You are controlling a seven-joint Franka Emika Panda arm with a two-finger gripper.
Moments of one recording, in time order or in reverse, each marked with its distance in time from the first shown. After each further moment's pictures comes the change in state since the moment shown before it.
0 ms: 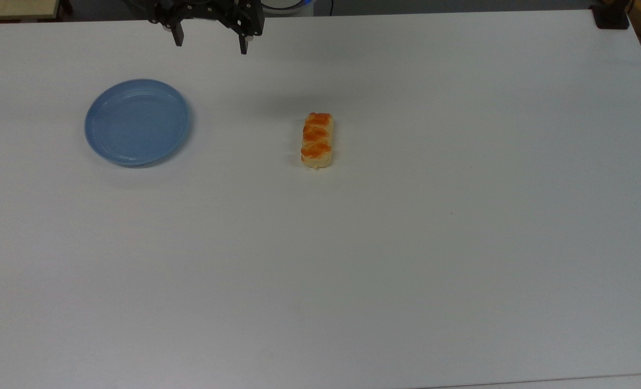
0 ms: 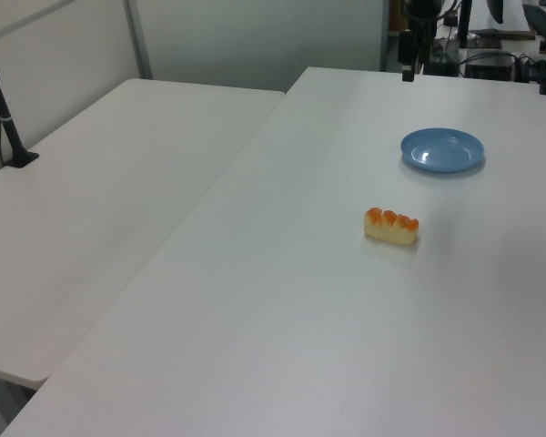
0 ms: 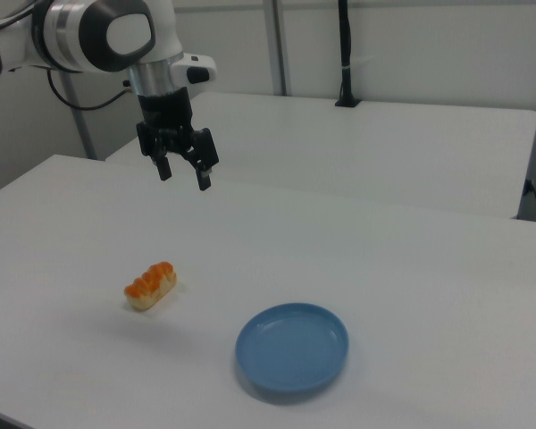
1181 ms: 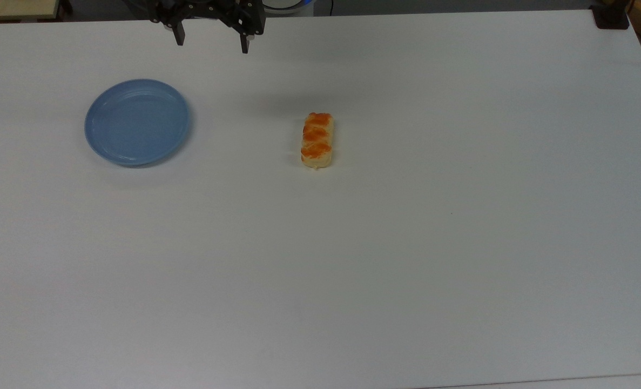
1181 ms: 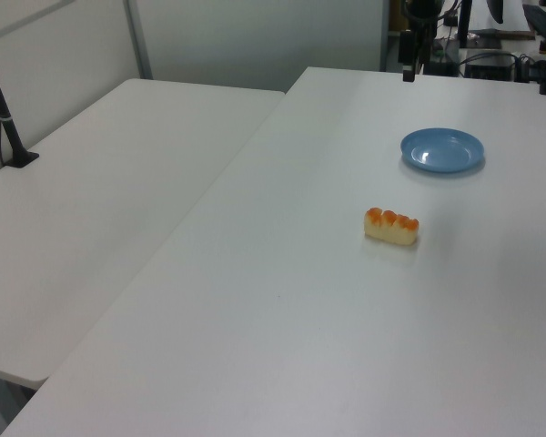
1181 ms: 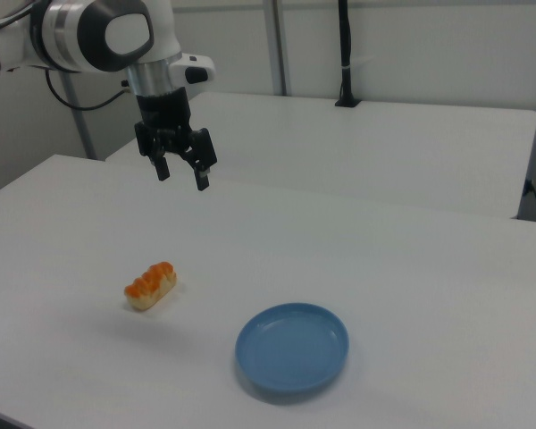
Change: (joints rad) arm 0.007 -0.004 -0.002 -0.004 0.000 -0.002 0.000
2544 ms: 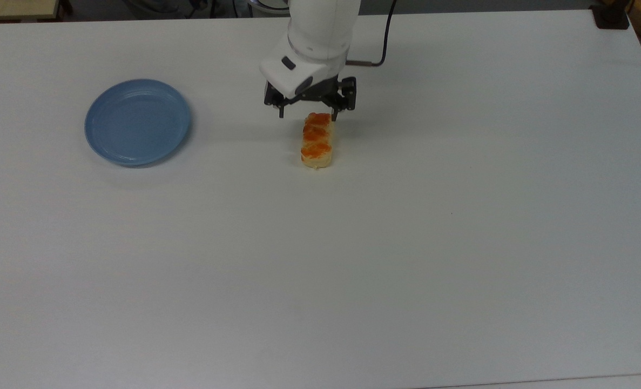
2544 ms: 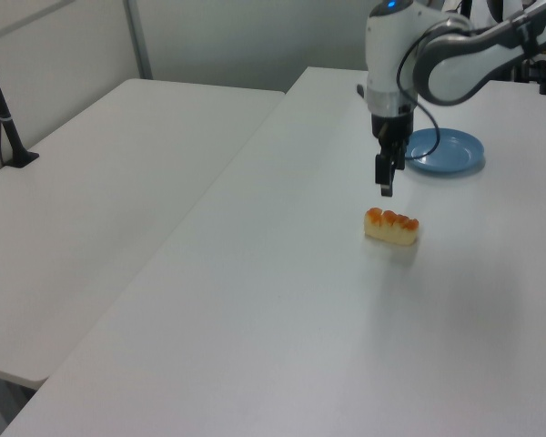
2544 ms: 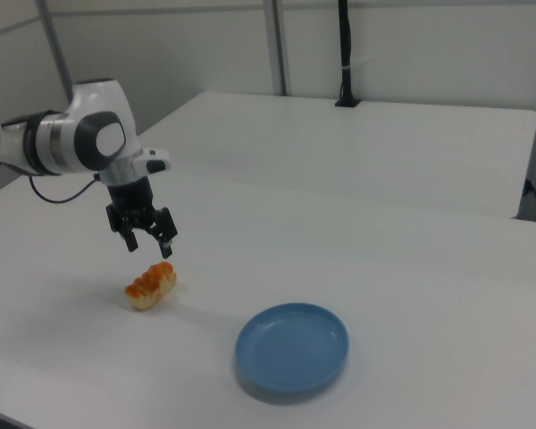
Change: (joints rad) arm 0.036 0.116 0.219 -0.307 -0.075 0.365 0.209
